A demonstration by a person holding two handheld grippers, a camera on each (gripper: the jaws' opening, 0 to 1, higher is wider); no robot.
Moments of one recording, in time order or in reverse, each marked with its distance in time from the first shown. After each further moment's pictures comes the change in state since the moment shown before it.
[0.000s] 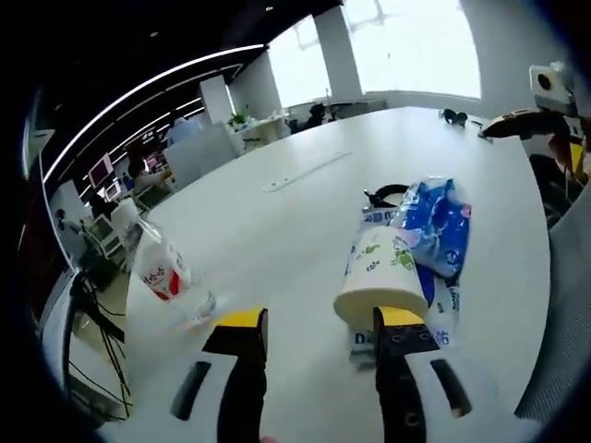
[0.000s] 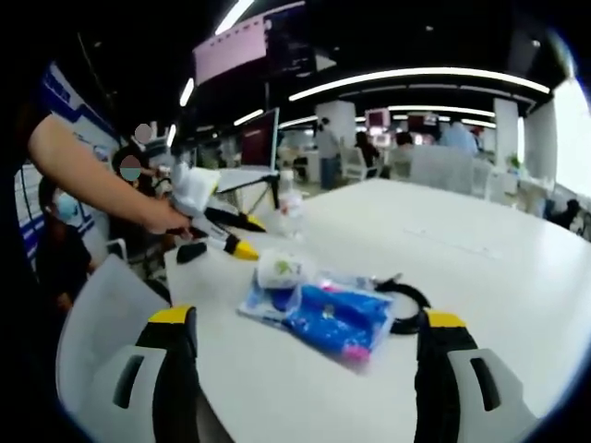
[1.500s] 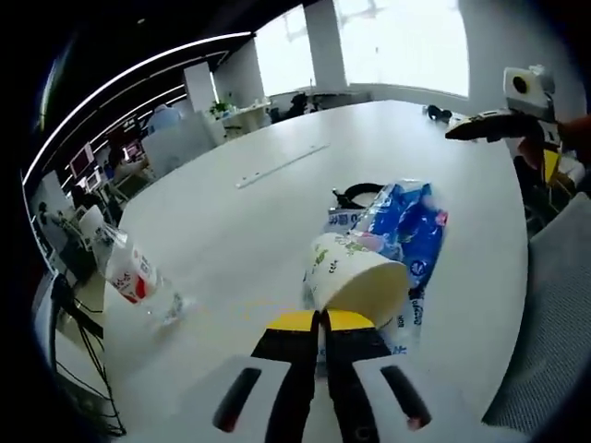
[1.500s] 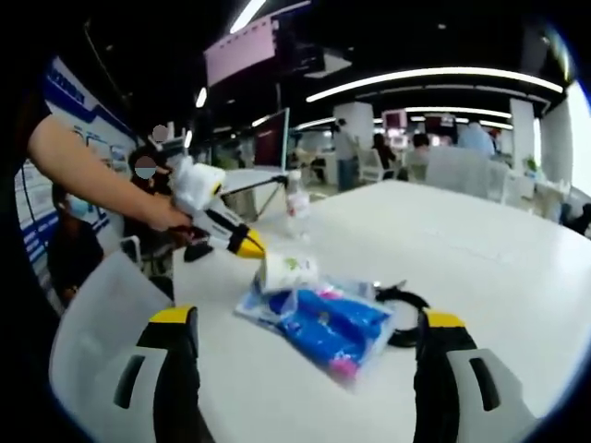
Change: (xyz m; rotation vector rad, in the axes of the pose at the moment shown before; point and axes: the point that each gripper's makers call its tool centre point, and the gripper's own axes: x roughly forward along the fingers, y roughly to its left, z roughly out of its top) left arm -0.004 -0.033 0.013 -0.065 0.057 -0.096; right arm 0.012 -0.017 0.005 -0.013 -0.017 0.089
